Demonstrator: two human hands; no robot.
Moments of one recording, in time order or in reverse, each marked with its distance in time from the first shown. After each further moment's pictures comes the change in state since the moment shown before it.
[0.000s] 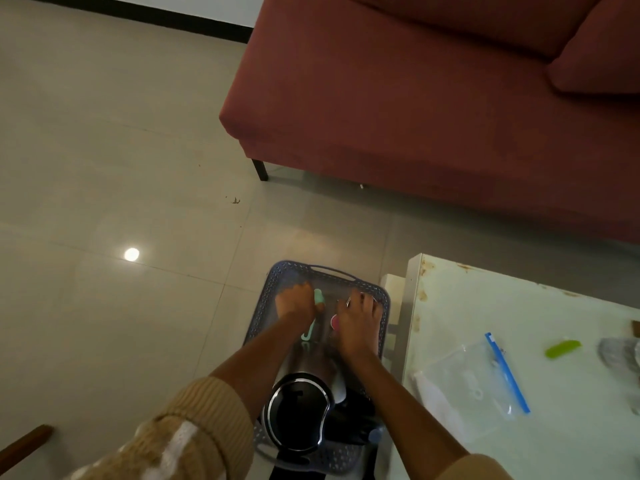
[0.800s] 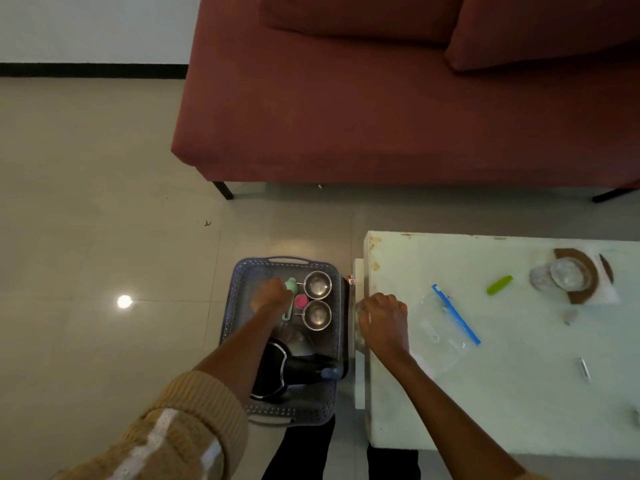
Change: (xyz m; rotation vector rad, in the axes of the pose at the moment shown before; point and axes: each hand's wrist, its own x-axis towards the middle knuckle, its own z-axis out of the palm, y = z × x) left_hand -0.060 0.036 -0.025 -0.280 -0.043 -0.097; right_hand -0.101 0.118 -0.057 0.362 0.155 0.129
